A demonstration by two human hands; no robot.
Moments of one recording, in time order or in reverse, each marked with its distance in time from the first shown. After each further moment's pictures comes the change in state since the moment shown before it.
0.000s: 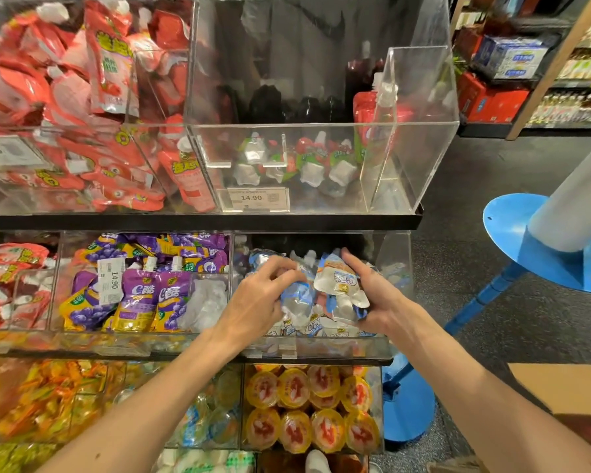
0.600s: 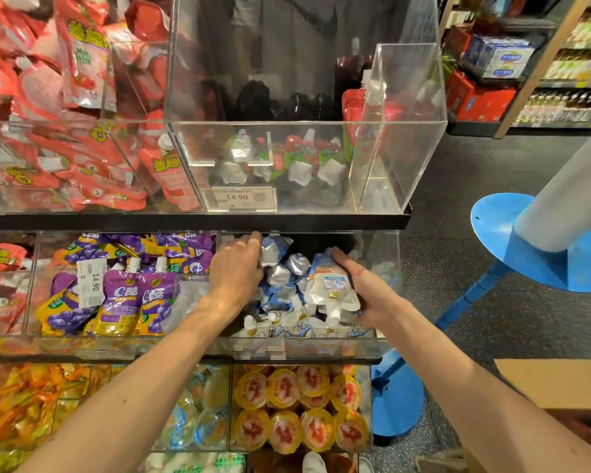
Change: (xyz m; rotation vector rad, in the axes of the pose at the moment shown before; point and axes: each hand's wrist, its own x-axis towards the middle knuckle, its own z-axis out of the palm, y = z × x) left_hand 0.048 -0.006 -0.007 0.434 -0.158 -0.500; right_hand 0.015 -0.003 -0.014 -0.157 0.163 -0.153
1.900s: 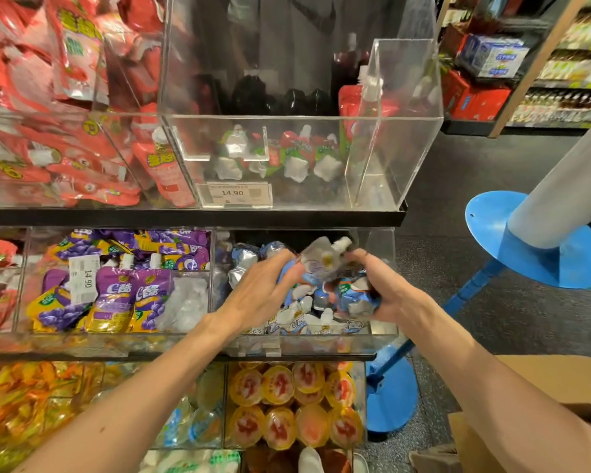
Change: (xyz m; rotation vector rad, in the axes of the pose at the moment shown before) left_hand -0.025 0.017 0.017 -0.721 -0.128 0.295; right_hand -0.025 -0.021 -0.018 -0.120 0.033 0.072
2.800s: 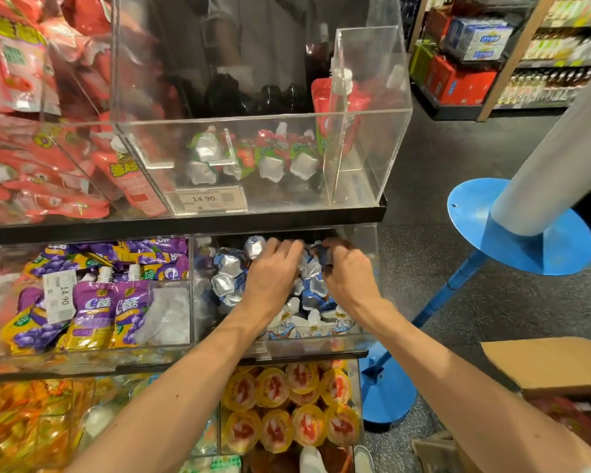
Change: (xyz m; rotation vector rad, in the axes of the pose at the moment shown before) left_hand 0.044 -0.003 0.050 0.612 0.246 0.150; right_hand 0.016 0.012 0.016 -1.293 0.578 -0.792
